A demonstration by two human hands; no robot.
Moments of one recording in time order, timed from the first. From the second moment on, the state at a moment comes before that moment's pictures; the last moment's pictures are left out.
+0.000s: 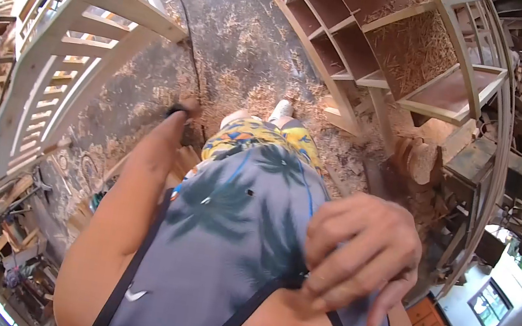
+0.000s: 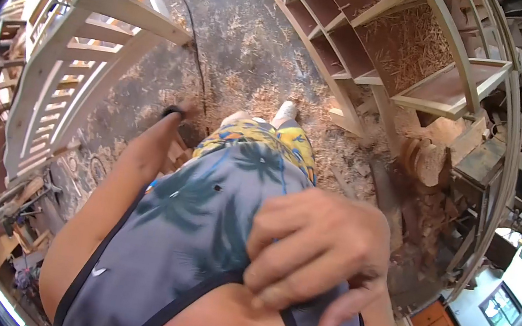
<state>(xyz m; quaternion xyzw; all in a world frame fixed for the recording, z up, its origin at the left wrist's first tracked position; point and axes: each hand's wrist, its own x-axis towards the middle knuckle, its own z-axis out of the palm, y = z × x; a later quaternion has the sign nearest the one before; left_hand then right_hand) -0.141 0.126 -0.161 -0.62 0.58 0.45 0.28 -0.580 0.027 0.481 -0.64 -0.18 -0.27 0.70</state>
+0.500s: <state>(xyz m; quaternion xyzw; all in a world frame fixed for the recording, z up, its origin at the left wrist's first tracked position) -0.203 0.204 0.016 -0.65 0.50 0.55 0.18 -0.431 -0.138 0.418 -0.65 0.02 0.00 0.76</state>
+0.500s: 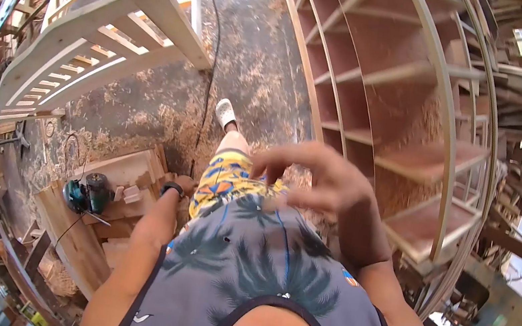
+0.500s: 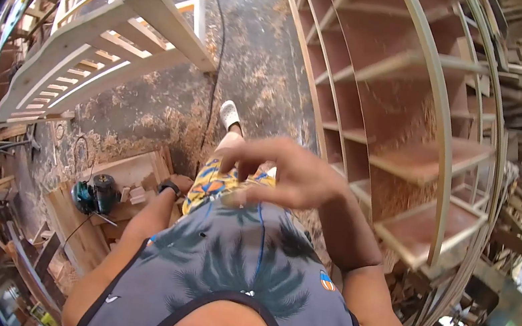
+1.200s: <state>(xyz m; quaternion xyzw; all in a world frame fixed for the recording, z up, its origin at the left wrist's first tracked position) 0.043 -0.184 0.168 -0.75 0.42 0.40 -0.30 -0.026 -0.506 0.282 -0.65 0.35 -0.02 0.68</state>
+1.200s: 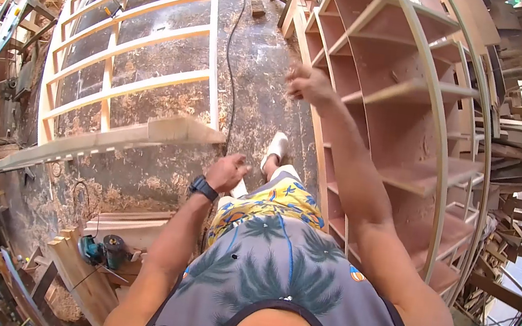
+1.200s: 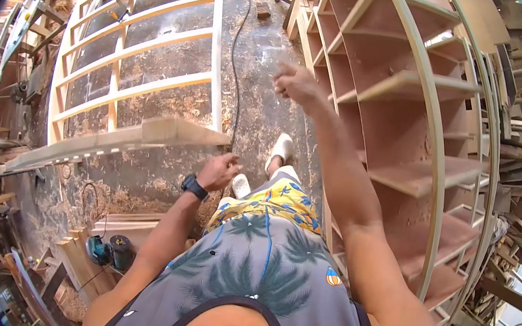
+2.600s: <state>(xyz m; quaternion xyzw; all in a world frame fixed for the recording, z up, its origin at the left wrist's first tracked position) 0.623 -0.425 0.102 -0.80 0.05 0.54 -0.25 0.314 -0.937 -0.001 -0.52 0.61 0.25 0.54</state>
